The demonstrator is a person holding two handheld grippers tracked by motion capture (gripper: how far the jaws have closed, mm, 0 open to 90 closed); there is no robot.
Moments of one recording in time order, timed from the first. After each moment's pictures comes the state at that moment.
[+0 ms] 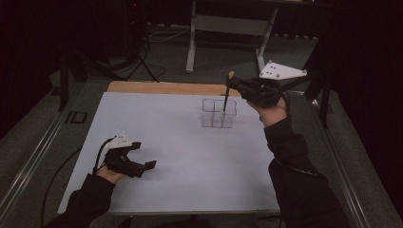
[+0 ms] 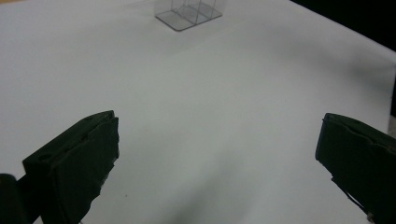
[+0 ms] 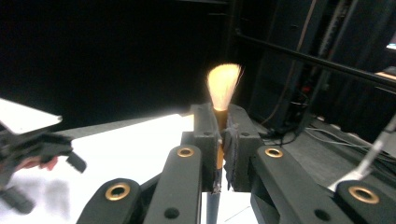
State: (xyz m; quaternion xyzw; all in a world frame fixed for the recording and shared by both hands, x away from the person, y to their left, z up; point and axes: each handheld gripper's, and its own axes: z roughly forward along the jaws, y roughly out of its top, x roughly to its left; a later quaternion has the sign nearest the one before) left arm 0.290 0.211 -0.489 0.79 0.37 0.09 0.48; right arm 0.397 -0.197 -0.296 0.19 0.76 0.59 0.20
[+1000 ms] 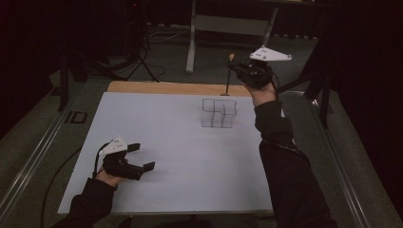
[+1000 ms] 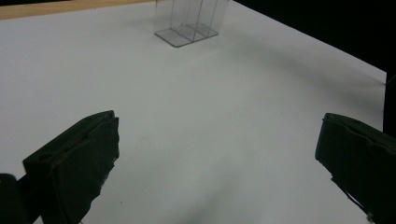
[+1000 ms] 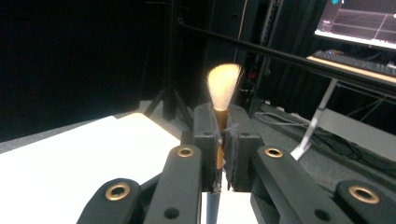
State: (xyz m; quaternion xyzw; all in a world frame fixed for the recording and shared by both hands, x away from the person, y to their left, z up) left arm 0.283 0.217 -0.500 0.77 0.36 0.10 0.52; right arm 0.467 -0.187 -0.310 0.27 0.74 0.56 0.27
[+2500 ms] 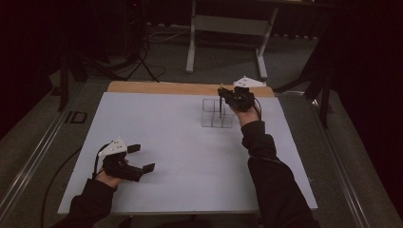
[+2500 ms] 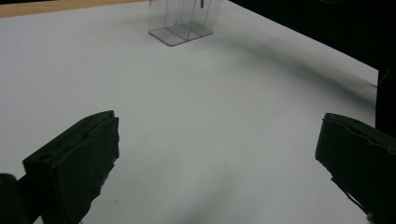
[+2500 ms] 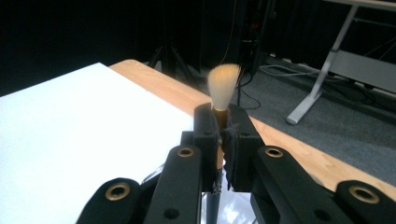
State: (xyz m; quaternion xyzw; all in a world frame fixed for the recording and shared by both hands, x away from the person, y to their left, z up) left arm 0.281 0.217 -0.501 0.77 0.35 0.09 0.52; right arm 0.482 -0.175 -0.421 0.33 0.76 0.51 0.23
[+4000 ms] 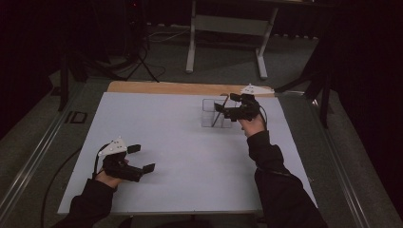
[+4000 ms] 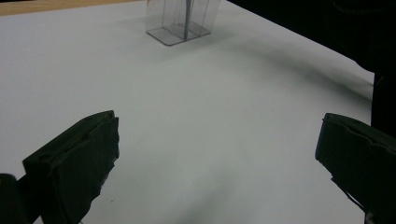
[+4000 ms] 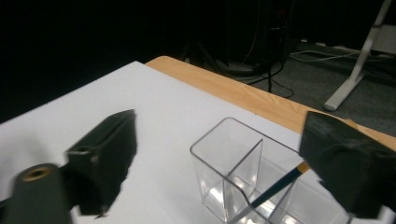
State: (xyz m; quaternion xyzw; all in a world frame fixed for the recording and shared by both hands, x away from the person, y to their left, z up) left arm 0.281 0.217 -0.500 0.77 0.35 0.09 0.52; right arm 0.453 -0.190 -0.423 0.33 0.76 0.53 0.16
